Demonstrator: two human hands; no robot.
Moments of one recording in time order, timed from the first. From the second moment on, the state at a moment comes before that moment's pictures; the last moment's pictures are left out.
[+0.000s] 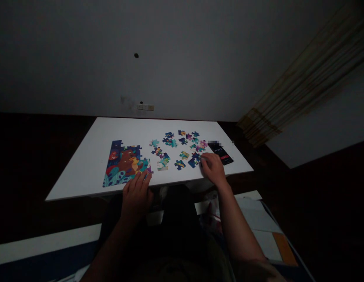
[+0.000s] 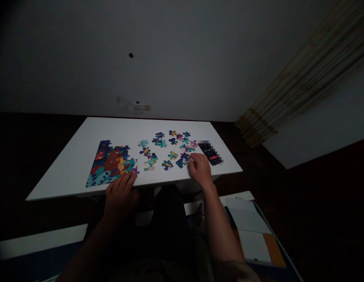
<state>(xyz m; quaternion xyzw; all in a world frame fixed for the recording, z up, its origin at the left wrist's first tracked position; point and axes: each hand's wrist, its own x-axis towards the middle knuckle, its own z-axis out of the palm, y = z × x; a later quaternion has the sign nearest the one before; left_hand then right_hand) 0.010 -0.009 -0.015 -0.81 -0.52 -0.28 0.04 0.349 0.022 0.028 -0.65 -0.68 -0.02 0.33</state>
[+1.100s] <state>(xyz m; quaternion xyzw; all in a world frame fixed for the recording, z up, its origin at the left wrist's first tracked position) 0.087 -0.011 0.017 -0.85 -0.47 -0.24 -0.04 0.329 0.004 0.014 -0.66 -0.70 0.00 0.26</state>
